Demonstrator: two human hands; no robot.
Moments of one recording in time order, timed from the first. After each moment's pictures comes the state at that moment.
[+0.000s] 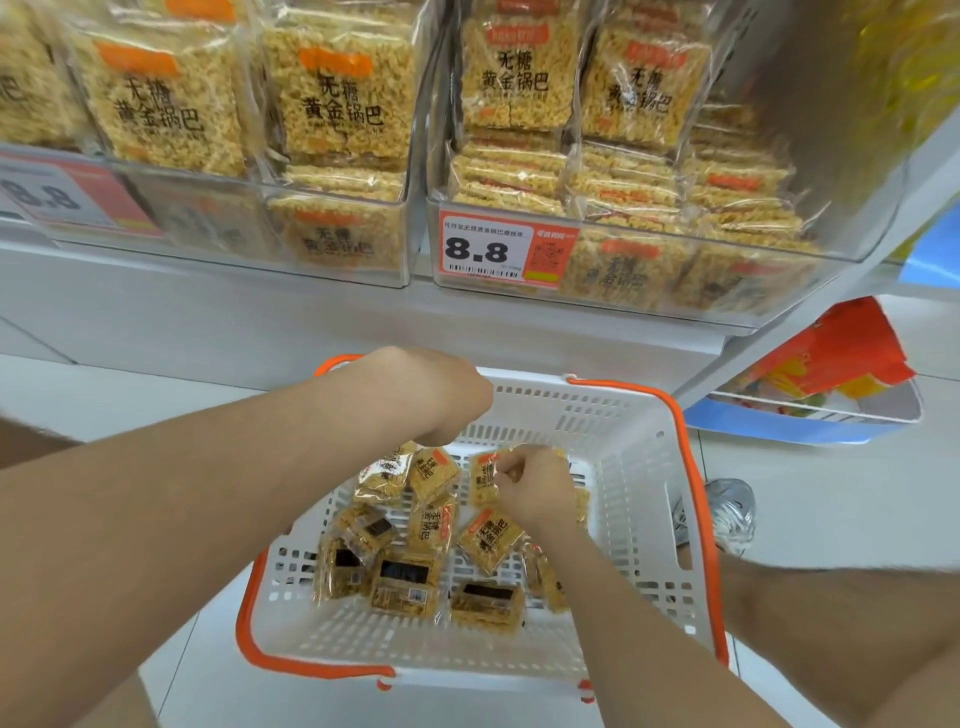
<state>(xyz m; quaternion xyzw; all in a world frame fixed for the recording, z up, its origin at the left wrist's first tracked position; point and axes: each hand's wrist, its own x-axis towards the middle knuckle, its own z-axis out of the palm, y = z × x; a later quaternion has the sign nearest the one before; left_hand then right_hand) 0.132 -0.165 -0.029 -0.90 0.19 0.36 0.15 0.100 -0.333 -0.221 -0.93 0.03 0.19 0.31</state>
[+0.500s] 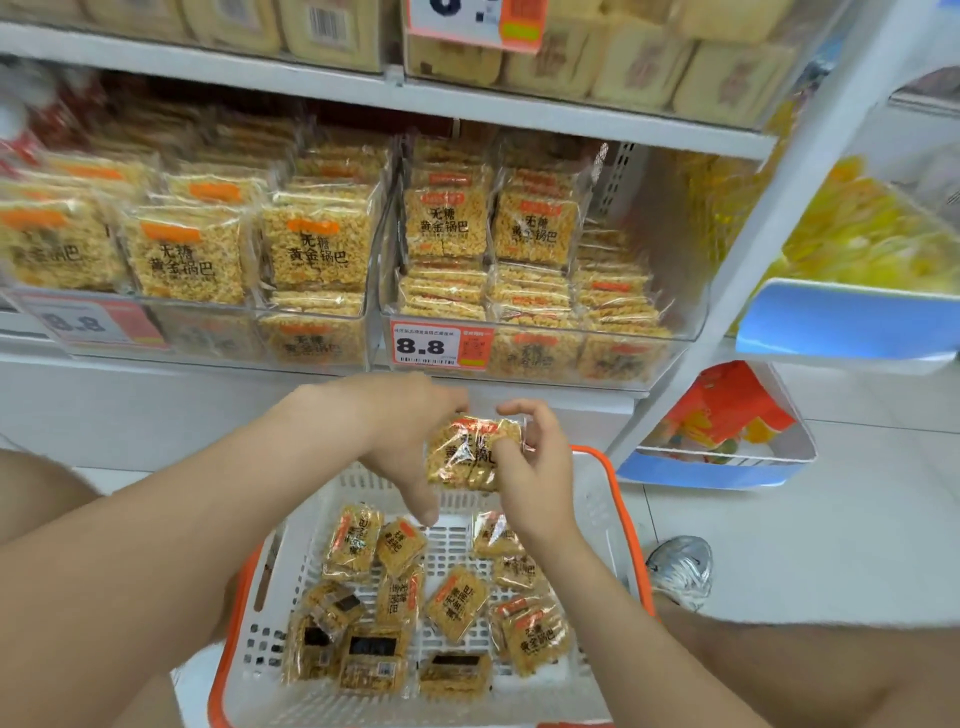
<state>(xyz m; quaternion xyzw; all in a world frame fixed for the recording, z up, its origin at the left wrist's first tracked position) 0.121 -0.161 0.052 -0.94 0.20 0.27 0.00 0.093 -0.340 -0.054 -0.74 -0.01 -0.04 0.67</state>
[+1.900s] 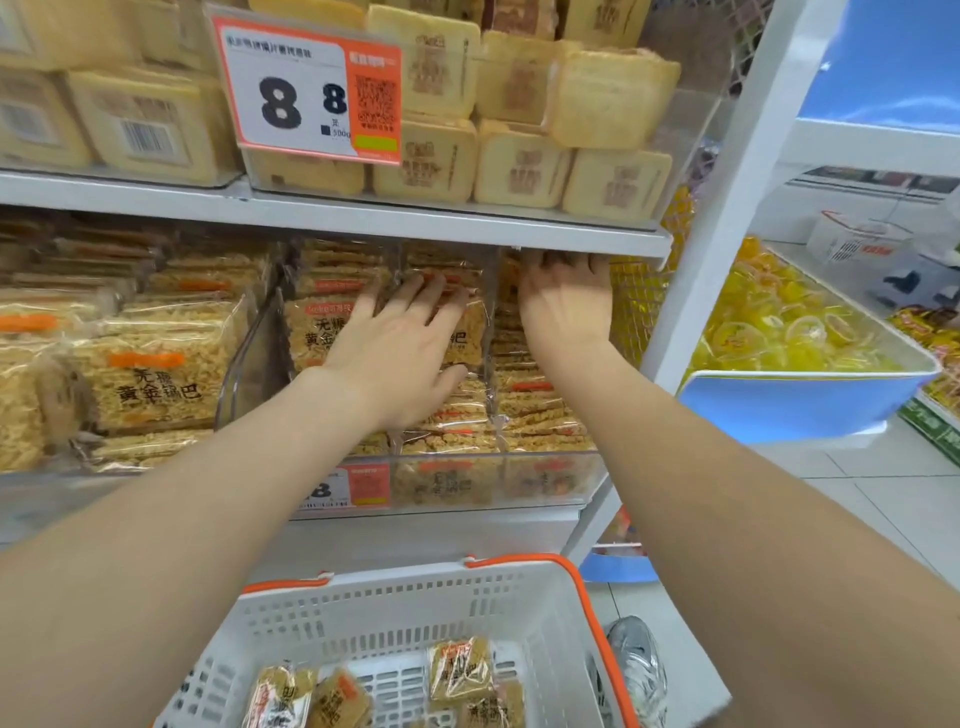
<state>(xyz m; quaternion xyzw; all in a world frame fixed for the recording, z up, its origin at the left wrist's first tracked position) 0.276 -0.227 0.087 -0.98 0.16 -0.14 0.05 0.338 -0.409 0.109 -0.94 -0.06 -0.30 -0.15</state>
